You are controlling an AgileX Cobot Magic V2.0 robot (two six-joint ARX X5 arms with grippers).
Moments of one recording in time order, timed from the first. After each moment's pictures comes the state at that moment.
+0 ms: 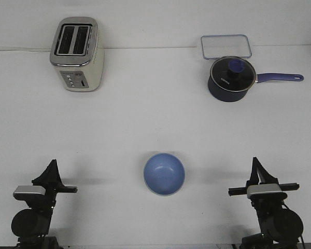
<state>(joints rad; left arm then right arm) 0.01 0.00 0.03 0.15 0.03 -0.02 0.17 0.06 0.29 -0.25 0.15 -0.19</state>
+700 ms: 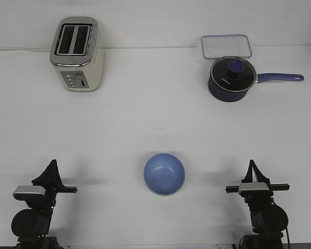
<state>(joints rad) 0.01 0.01 0.03 0.15 0.03 -0.02 0.03 0.00 0.01 -0.02 0.07 -0.27</state>
